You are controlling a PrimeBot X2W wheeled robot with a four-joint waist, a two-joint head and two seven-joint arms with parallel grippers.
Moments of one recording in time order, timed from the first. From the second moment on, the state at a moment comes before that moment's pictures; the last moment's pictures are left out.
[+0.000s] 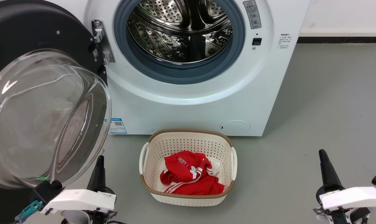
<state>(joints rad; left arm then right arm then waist) -0.05 0.05 0.04 0.18 -0.91 -0.05 -0.05 -0.03 -0.05 -0.08 0.19 0.93 0.13 -0.05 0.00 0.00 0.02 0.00</state>
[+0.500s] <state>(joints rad) -0.06 0.05 0.06 0.20 -1.09 -0.07 -0.01 -0.05 -0.05 -0.08 0.20 1.10 0.13 -0.01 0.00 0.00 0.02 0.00</state>
